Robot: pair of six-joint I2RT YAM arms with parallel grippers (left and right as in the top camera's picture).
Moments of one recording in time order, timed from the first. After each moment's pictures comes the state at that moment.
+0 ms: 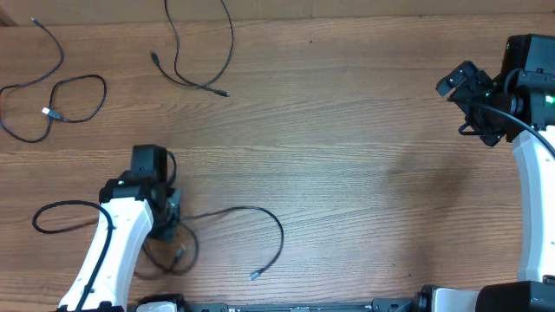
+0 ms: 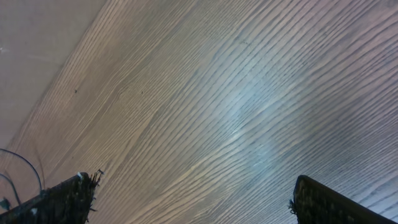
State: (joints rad) left arm 0.06 1.31 0.75 -0.91 -0.13 -1.33; right arm -0.17 1.50 1.52 -1.04 -0.08 0.65
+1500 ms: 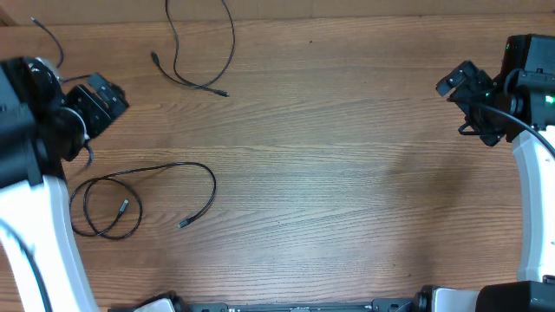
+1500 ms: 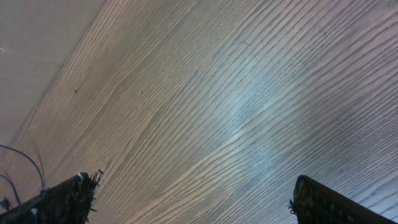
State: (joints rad) left arm 0.33 1.32 1.58 -1.09 0.25 -0.43; right arm -0.17 1.50 1.52 -1.04 -0.08 0.65
